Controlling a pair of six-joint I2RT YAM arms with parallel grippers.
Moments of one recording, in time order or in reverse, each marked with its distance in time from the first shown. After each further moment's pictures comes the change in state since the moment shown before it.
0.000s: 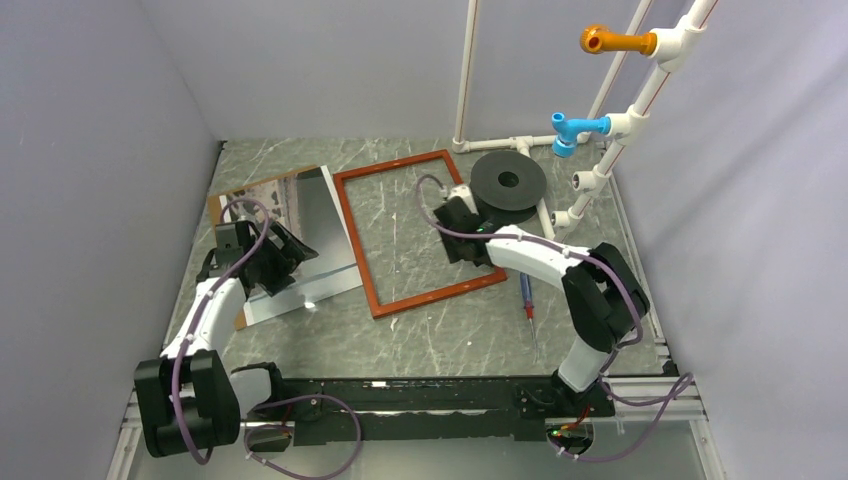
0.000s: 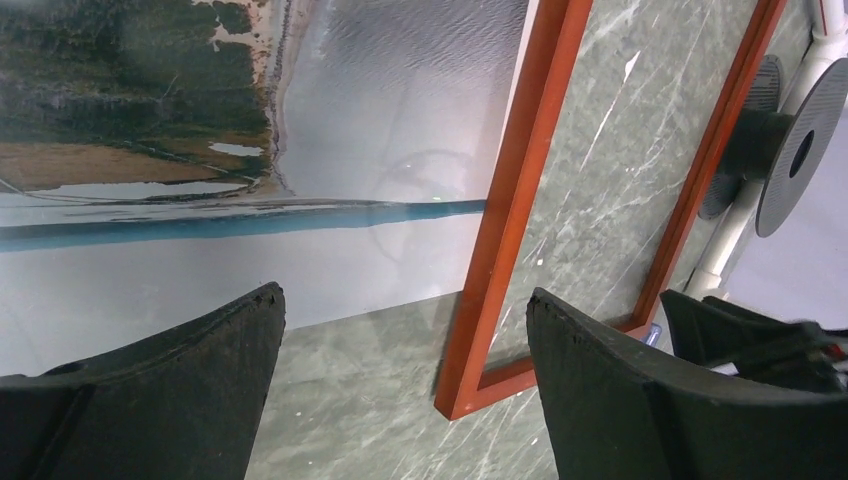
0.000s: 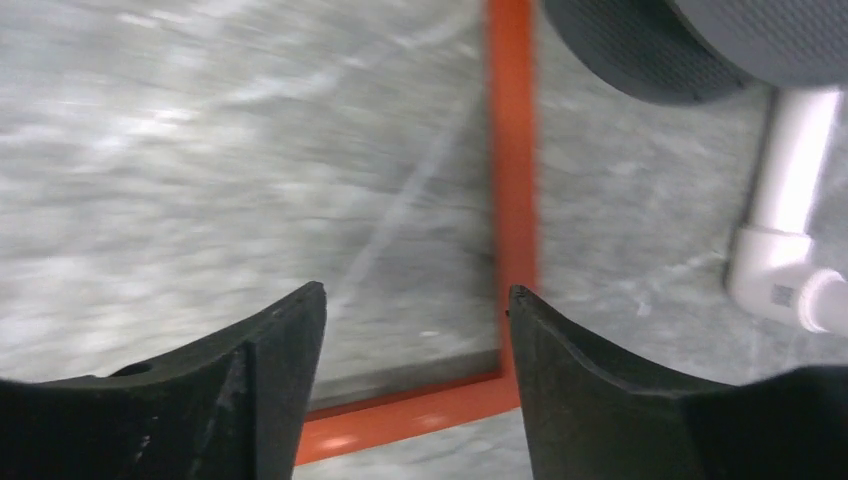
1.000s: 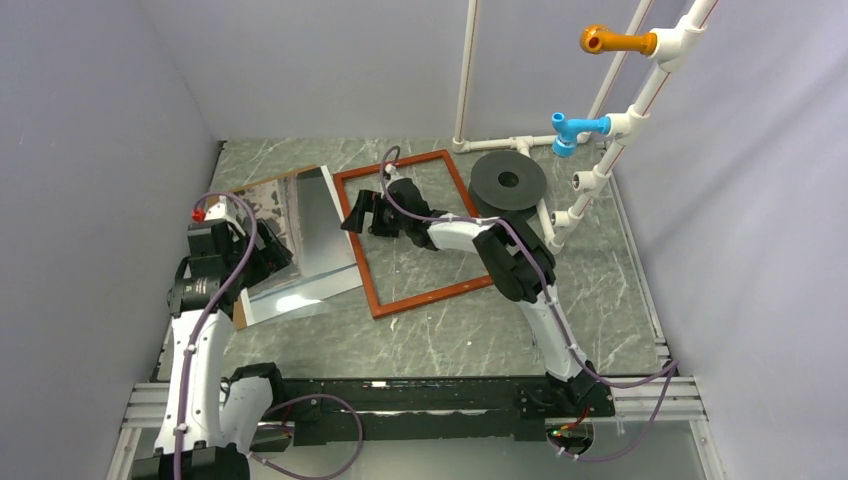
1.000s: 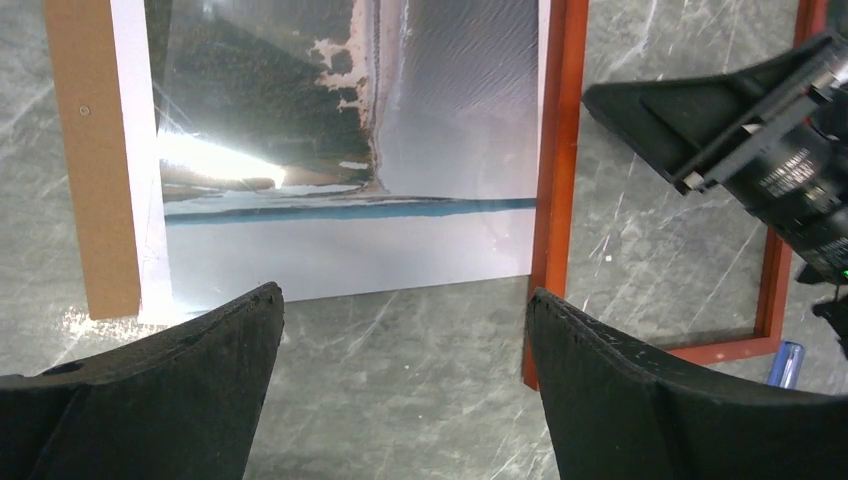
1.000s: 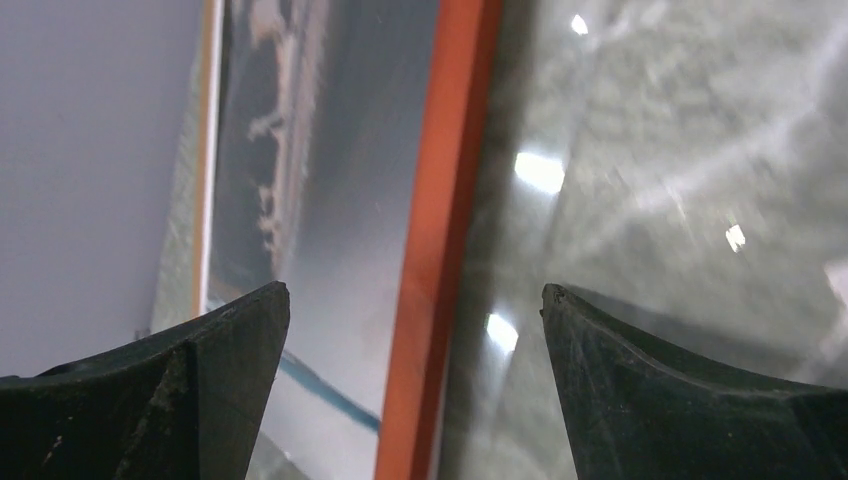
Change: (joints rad) left arm 0.001 -0.311 0.179 -0.362 -0.228 0.269; right arm 0.079 0.570 0.442 0.647 -0.766 0.525
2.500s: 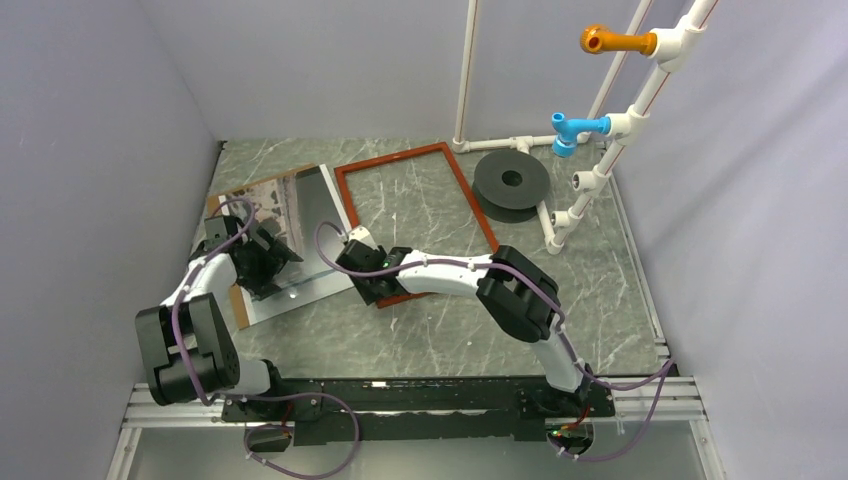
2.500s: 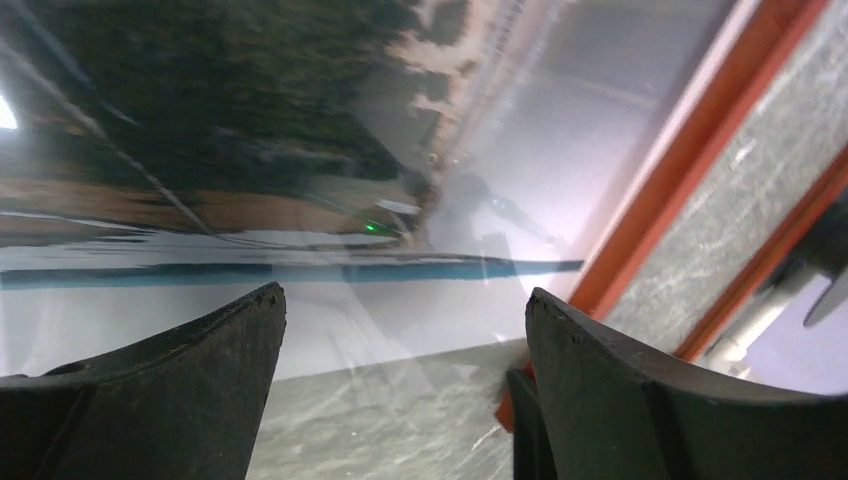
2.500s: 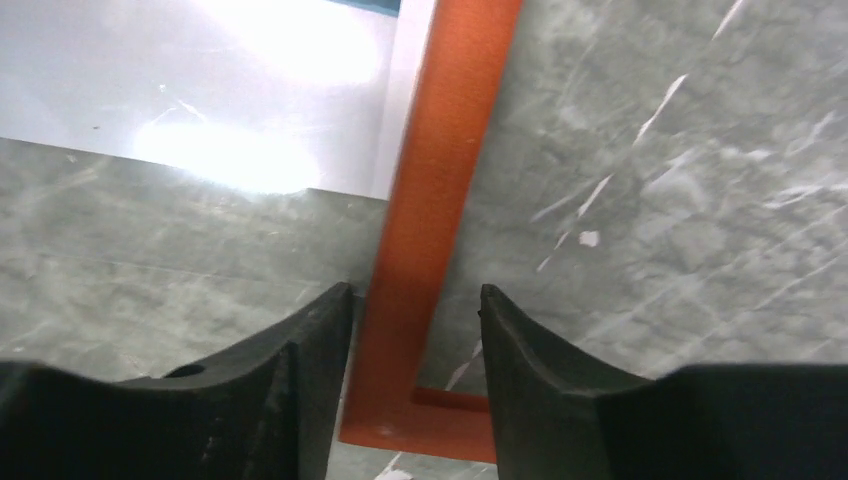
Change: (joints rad) left arm 0.116 0.554 -0.087 0.299 0.209 -0.228; right arm 0.357 -0.152 0.022 -0.731 0.587 -0.354
